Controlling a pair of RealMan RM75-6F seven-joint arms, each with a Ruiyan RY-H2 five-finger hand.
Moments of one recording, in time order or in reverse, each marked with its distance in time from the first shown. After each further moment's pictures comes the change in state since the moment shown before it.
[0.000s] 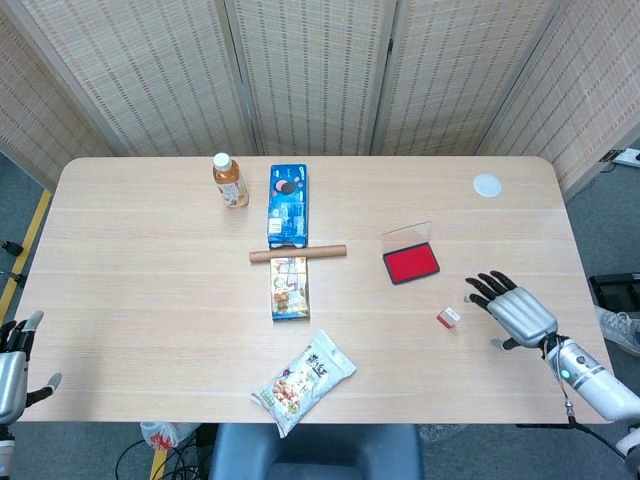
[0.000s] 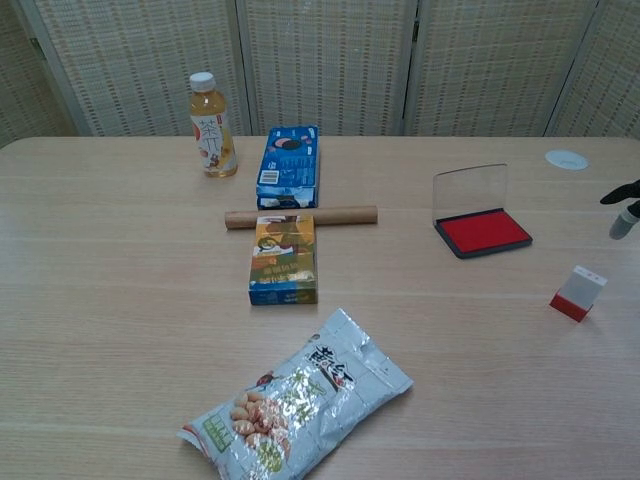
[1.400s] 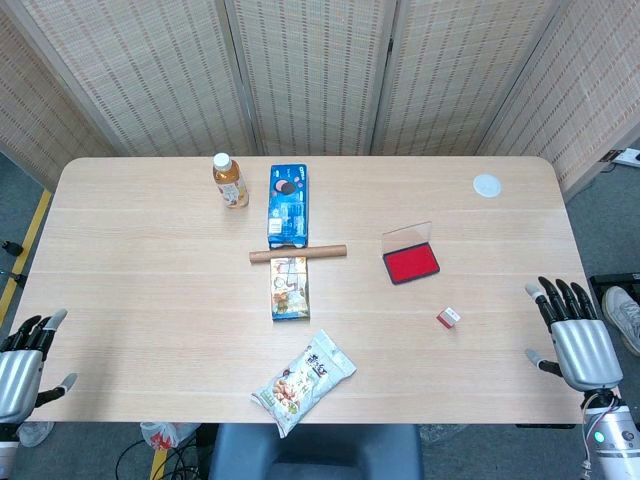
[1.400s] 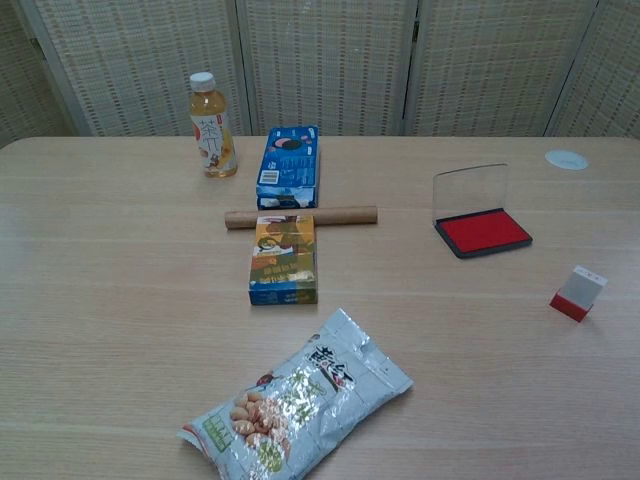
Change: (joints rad) left arm -0.025 0.051 0.040 0.019 0.137 -0.029 -0.113; right arm -0.373 0.057 0.111 -0.423 0.253 0.425 -0.430
